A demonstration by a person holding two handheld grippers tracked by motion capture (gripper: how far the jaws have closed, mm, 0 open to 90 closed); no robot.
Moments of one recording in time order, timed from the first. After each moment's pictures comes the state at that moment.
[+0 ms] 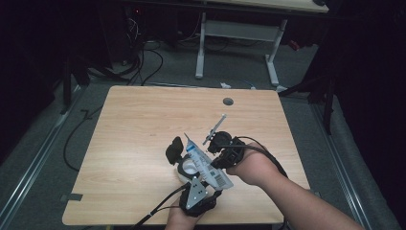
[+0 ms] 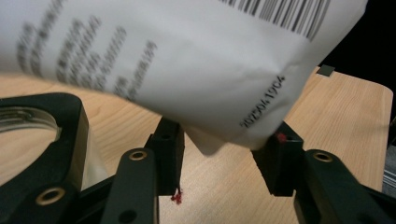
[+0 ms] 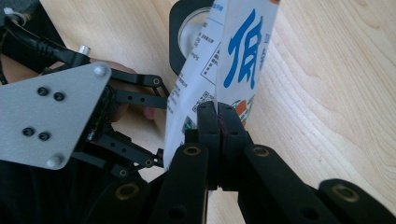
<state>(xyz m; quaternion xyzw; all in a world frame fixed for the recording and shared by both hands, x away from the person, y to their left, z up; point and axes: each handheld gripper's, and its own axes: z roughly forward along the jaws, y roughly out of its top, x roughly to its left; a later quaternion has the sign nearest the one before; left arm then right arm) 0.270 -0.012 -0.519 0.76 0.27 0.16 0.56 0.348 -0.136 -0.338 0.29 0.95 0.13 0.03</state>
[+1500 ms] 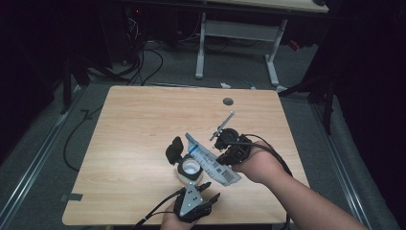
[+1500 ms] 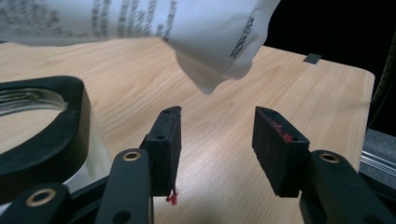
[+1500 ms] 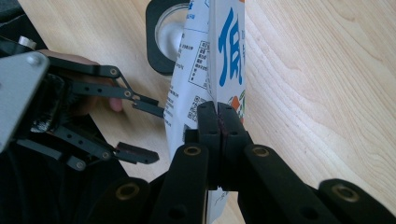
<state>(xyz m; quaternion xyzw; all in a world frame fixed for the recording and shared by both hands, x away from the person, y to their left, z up) 0.257 0.005 -0.521 0.77 0.24 0.17 0.56 0.352 -0.152 -0.336 0.31 0.94 0.14 0.05</state>
